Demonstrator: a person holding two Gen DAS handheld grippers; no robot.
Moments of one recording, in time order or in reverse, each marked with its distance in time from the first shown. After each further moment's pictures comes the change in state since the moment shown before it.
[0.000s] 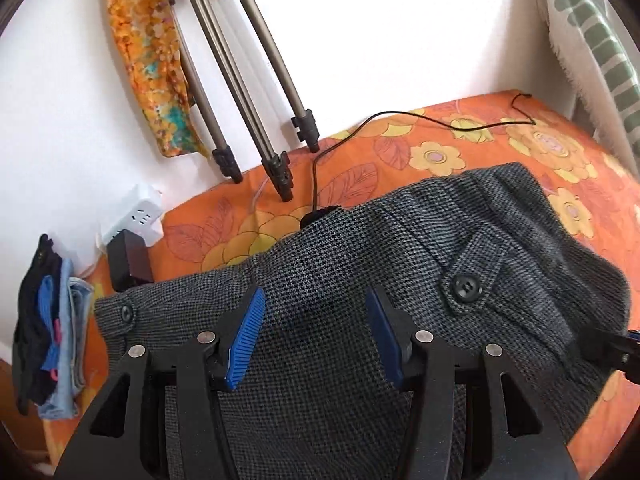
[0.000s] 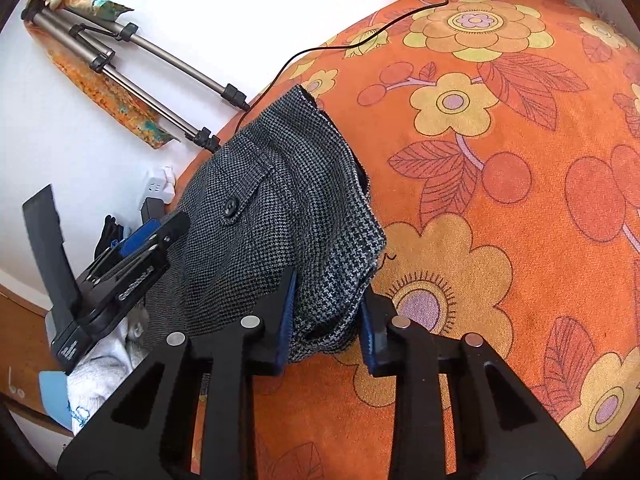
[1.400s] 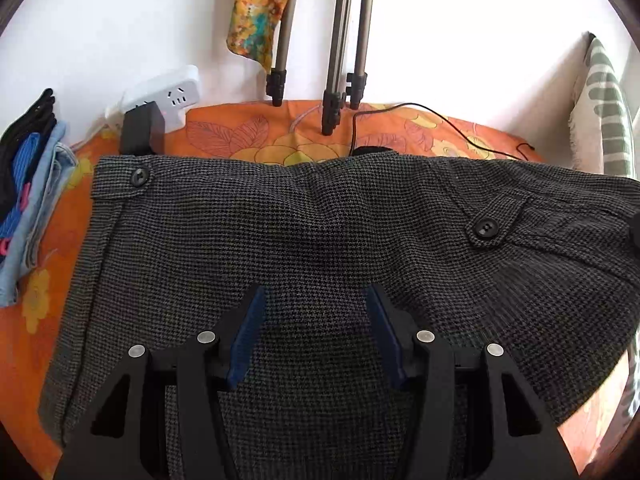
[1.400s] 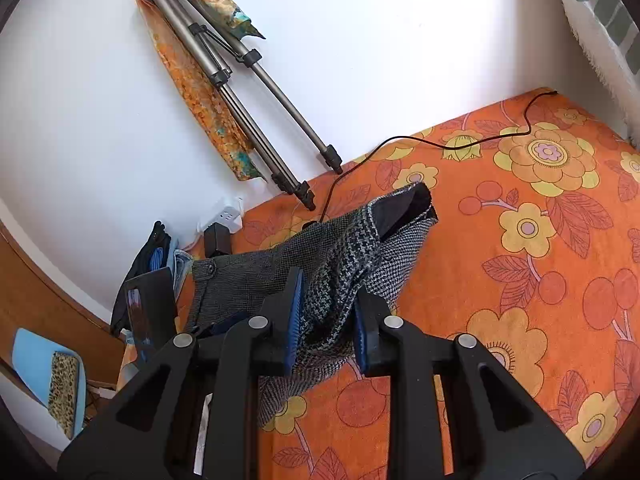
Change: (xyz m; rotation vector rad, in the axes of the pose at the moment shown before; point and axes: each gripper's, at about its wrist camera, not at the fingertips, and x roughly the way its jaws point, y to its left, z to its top) left arm -0.031 0.061 -0.060 -0.342 0.075 -0.214; right arm -0.051 0.108 0.007 -0.242 -0.210 0.061
